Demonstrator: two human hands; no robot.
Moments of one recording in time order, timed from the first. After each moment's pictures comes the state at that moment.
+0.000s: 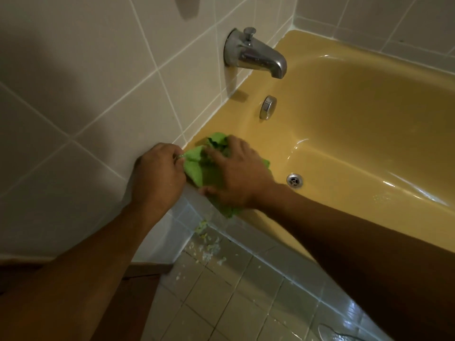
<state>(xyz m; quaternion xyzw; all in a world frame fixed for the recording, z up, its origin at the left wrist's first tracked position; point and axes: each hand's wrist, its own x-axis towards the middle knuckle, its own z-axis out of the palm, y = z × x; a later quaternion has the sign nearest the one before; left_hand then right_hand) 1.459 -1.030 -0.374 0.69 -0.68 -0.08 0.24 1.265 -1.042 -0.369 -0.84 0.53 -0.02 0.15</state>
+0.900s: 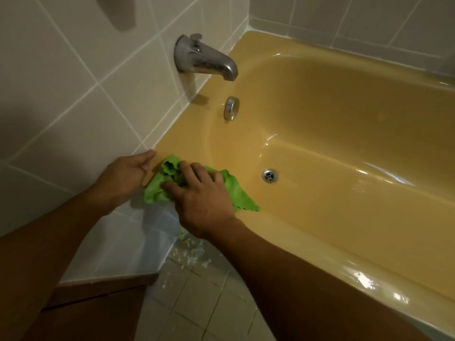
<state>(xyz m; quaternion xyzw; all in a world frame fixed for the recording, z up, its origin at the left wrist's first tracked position) 1.474 -1.066 -0.373 0.69 -0.59 -0.39 0.15 1.272 -0.999 -0.405 -0.83 0.54 -0.09 0.06</state>
